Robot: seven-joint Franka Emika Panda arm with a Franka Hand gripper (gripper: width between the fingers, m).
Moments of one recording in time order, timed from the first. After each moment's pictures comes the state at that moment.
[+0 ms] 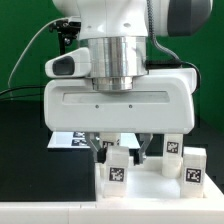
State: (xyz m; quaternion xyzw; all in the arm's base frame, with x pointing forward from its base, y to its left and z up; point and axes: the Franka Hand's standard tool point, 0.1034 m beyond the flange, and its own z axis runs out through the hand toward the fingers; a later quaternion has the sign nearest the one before) arm 0.636 0.004 0.075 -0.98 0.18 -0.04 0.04
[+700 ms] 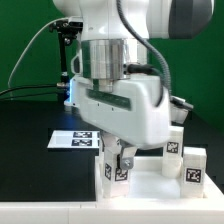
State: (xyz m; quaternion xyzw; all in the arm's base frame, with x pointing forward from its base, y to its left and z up) arm 0.634 0.004 0.073 -0.77 0.64 -0.01 0.05
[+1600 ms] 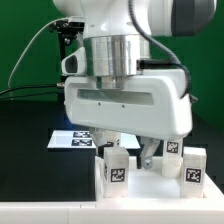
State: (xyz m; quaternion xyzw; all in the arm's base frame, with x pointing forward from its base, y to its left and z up) arm 0.637 0.008 0.076 -0.92 0.39 -0.04 0.05
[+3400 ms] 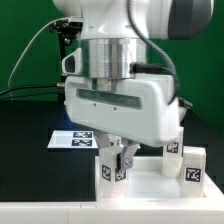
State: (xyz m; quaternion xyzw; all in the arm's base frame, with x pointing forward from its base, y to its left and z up) arm 0.633 -0.003 0.073 -0.83 0.55 -0.03 0.06
